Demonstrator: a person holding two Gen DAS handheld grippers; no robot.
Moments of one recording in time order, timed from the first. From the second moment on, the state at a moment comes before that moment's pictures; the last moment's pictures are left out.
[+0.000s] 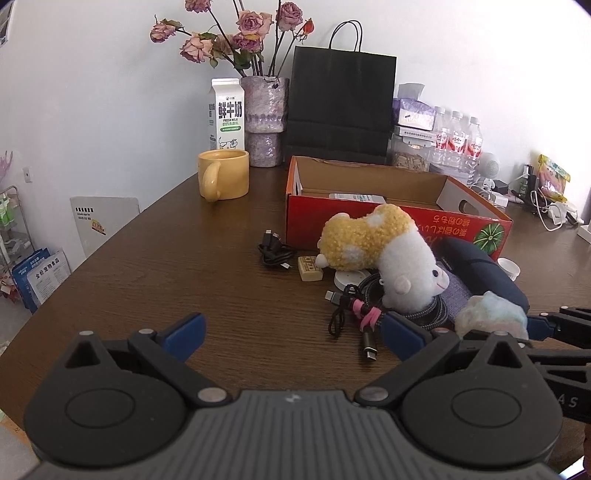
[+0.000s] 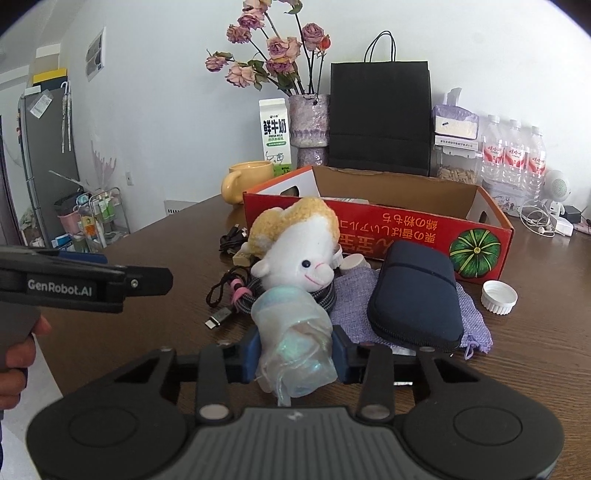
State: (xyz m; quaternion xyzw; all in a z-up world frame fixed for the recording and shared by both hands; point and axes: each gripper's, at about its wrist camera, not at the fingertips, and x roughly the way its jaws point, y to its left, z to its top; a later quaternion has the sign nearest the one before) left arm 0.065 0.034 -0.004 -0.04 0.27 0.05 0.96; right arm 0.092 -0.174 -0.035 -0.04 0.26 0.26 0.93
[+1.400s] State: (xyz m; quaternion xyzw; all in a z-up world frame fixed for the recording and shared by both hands) left arm 0.235 0.083 -0.036 -0.03 0.34 0.08 0.94; right arm 0.165 -0.222 -0.011 -0.02 0.21 0.17 0.96
